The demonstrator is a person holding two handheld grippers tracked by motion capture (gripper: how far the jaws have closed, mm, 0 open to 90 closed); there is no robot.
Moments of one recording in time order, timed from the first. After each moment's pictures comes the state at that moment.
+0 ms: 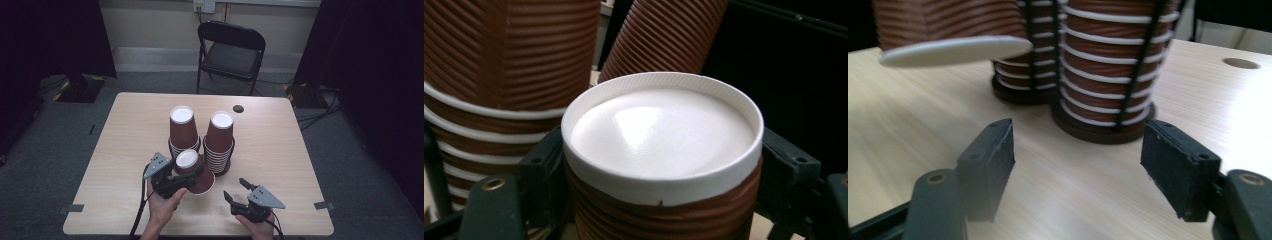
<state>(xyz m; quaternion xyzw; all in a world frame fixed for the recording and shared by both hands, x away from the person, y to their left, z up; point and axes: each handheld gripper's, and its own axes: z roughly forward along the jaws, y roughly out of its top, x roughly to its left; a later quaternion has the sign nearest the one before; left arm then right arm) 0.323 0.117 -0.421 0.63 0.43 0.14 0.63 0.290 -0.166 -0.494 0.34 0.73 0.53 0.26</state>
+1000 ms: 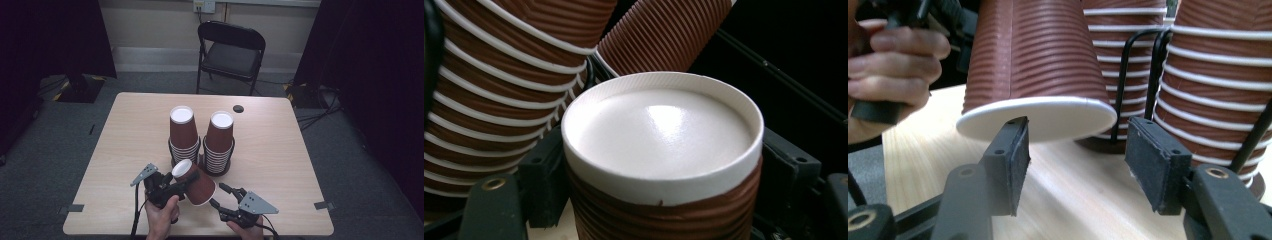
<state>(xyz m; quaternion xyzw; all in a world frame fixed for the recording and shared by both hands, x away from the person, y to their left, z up) 0.306 0.131 -0.442 0.56 0.49 0.02 0.67 0.280 -0.138 -0.489 0.25 0.71 0.62 0.21</state>
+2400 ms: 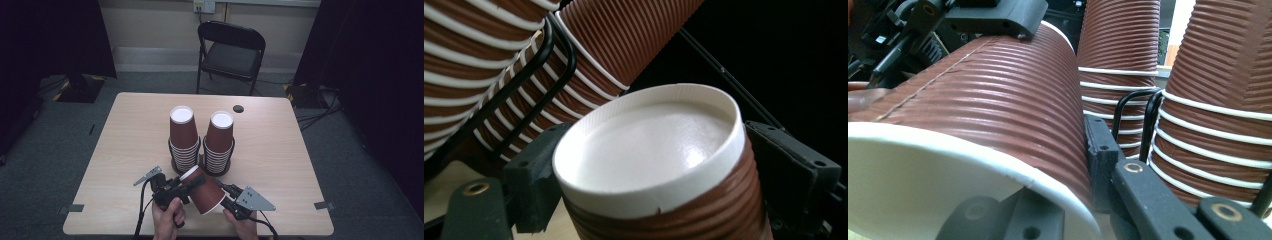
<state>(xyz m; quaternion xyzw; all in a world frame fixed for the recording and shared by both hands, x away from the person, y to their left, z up) 0.309 0.122 -0.452 0.53 0.47 -0.06 0.70 0.295 -0.125 -0.481 0.21 0.67 0.67 0.25</state>
